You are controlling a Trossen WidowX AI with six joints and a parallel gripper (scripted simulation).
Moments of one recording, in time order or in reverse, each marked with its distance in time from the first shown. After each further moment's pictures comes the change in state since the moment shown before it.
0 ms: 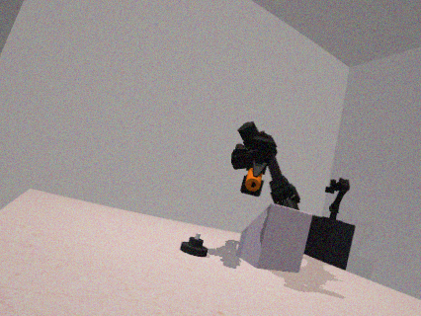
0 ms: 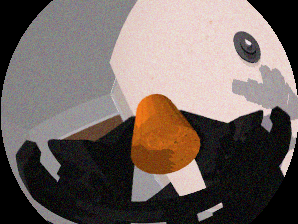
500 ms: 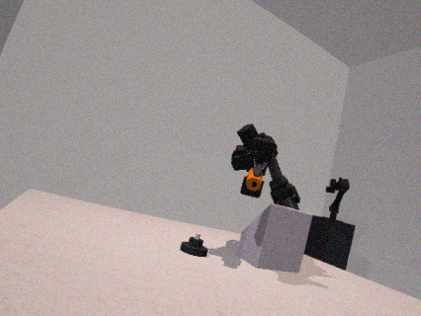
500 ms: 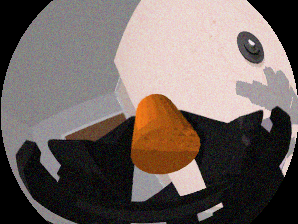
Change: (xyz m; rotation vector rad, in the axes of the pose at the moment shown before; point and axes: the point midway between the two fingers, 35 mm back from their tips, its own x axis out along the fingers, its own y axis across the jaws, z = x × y) arm -0.001 -0.001 -0.001 -0.005 0.004 0.046
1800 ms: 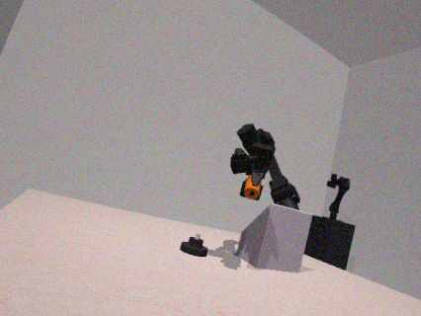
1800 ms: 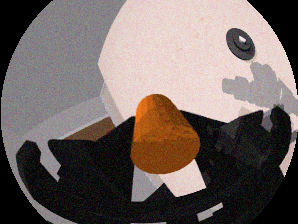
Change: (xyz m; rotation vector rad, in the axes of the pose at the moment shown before) arm 0.015 -0.014 -0.001 0.001 0.004 -0.145
